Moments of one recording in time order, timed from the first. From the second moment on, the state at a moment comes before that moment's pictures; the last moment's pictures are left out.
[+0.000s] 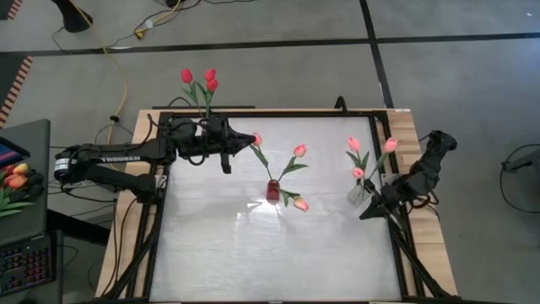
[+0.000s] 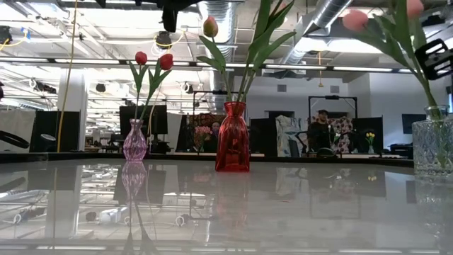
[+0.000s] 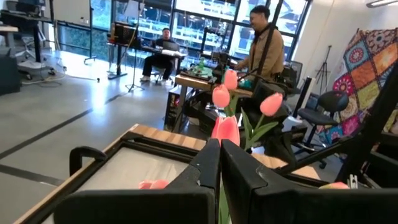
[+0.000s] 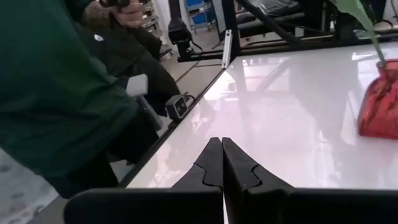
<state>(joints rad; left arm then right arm) 0.22 1.11 0.85 0.31 0.06 -0.20 0.80 0.01 0.20 -0.36 0.30 0.31</state>
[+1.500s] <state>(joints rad) 0.21 0.98 0.30 0.69 0.11 -0.34 0.78 0.01 0.10 -0.31 0.13 0.30</state>
